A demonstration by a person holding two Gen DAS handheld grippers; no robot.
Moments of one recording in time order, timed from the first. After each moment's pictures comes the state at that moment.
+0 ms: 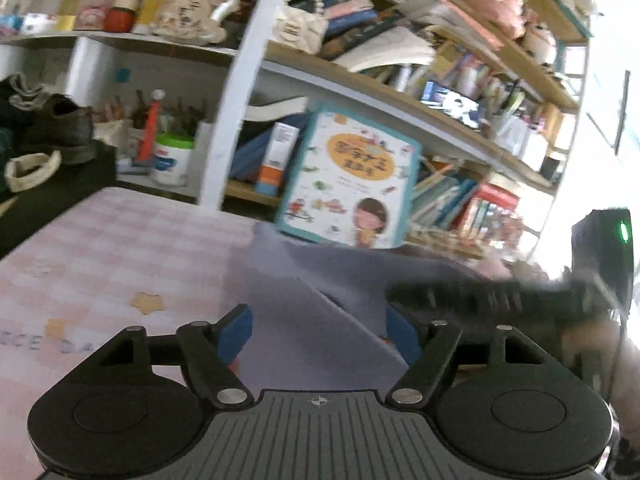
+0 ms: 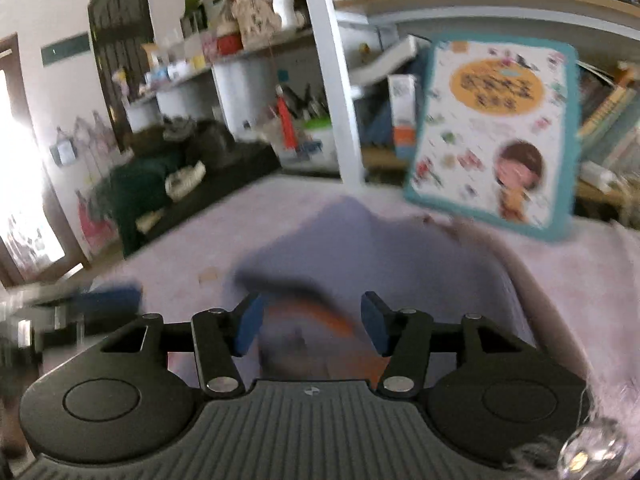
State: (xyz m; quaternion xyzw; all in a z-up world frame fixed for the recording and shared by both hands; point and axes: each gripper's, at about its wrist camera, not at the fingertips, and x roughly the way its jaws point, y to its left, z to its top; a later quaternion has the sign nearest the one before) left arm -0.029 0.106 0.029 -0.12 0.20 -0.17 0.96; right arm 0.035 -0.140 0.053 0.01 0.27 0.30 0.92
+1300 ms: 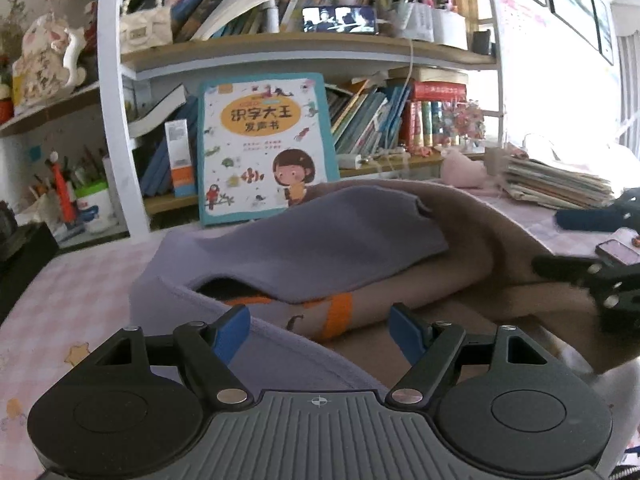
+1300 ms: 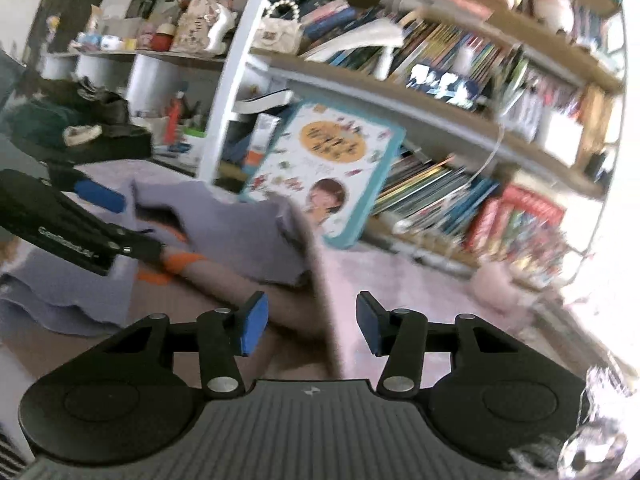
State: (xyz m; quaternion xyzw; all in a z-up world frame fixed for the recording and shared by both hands) left arm -0.023 -0.010 0.013 0.08 0.22 -0.20 0.95; right arm -0.114 -0.215 0.035 -0.16 0.14 0.07 0.97
